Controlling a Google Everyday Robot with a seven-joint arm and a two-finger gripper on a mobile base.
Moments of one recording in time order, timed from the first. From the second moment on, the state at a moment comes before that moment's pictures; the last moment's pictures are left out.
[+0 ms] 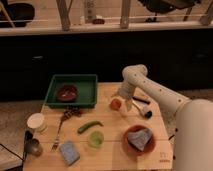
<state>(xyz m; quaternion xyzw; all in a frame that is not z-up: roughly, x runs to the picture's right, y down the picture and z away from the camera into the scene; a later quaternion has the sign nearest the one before) 0.100 0.093 0.894 -0.28 -0.24 -0.33 0.87</state>
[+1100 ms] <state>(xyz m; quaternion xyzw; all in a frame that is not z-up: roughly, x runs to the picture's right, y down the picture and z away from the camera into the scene) 0.091 0.086 0.913 -0.29 -0.26 -0.34 0.86</state>
